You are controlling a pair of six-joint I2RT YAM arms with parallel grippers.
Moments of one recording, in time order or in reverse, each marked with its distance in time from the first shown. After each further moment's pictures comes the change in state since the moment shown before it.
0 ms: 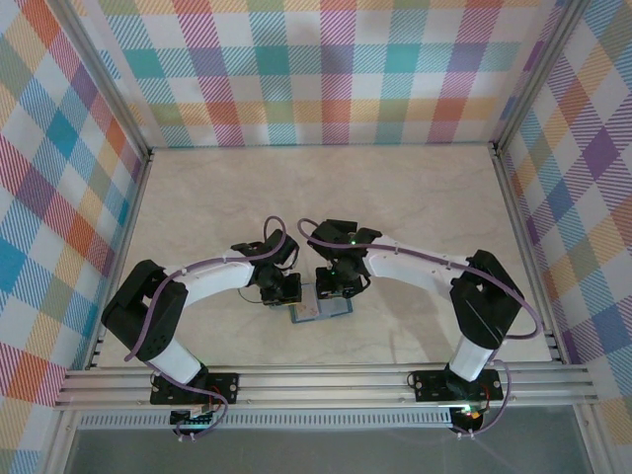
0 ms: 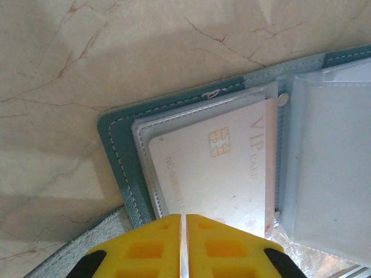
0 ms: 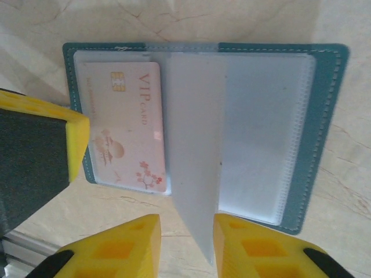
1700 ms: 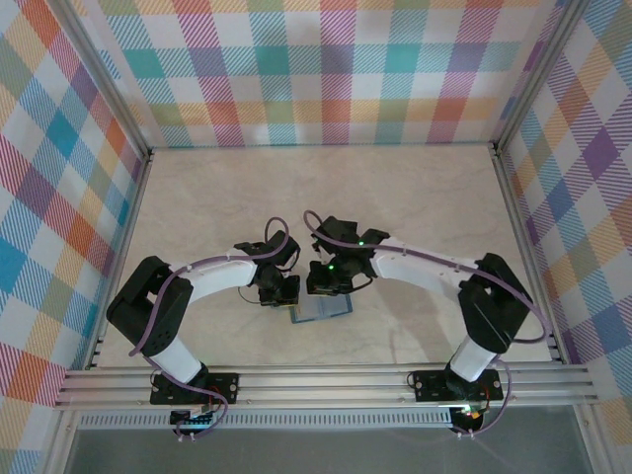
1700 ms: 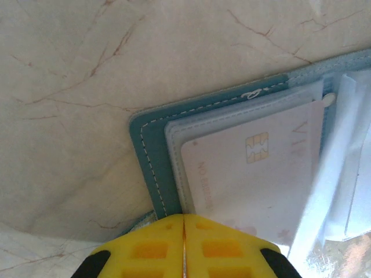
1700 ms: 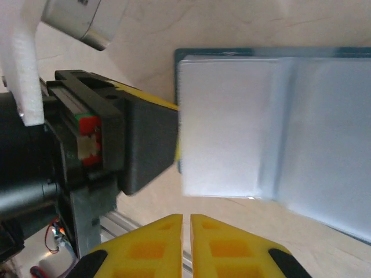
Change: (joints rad) left arm -0.001 0.034 0.012 -0.038 -0.045 0.031; right arm -0.024 -0.035 -0.050 0.203 -0.216 0.080
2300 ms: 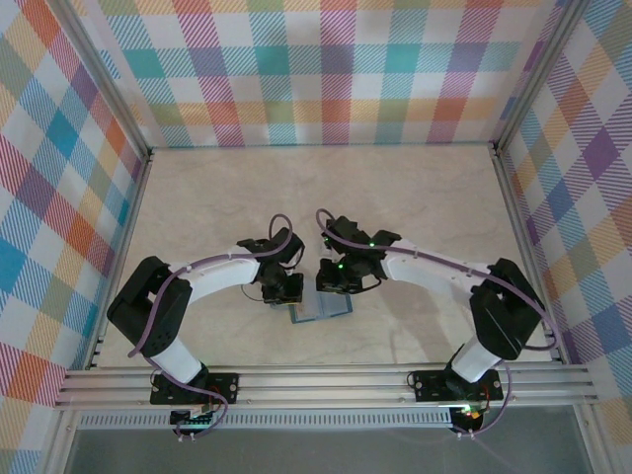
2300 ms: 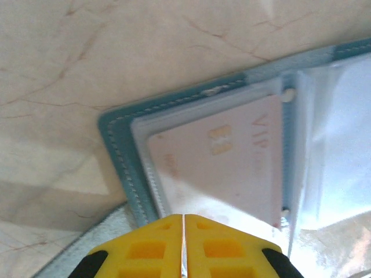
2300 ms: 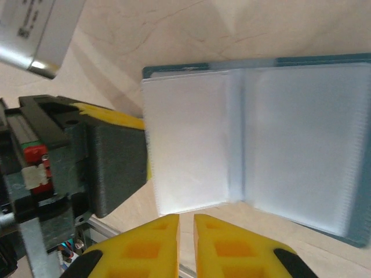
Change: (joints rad) left arm -0.029 0.000 0.060 -0.051 -0.001 0.000; right arm -0.045 -0.098 -0.073 -0.013 0.076 0.025
